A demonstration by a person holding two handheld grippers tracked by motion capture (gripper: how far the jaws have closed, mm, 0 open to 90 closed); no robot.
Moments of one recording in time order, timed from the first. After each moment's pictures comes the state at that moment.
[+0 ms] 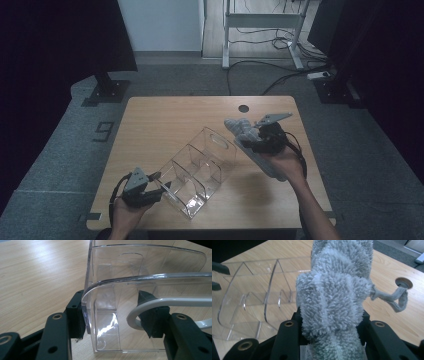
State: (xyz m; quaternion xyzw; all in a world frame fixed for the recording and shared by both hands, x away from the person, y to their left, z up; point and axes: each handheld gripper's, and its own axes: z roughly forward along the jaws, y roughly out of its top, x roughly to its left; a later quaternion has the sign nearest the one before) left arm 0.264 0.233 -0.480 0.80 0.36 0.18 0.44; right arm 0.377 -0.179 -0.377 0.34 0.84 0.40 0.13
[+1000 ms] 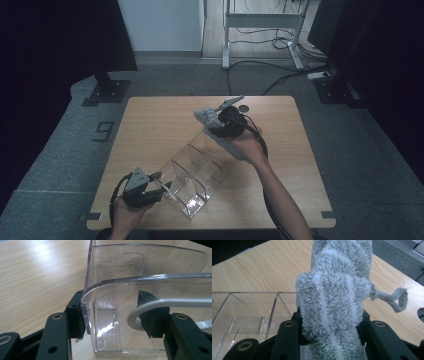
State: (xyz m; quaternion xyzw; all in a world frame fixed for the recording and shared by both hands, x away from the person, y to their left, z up) left arm 0.264 0.232 -0.480 0.80 0.36 0.18 0.44; right arm 0.434 -0.077 -0.376 0.31 0.86 0.37 0.13
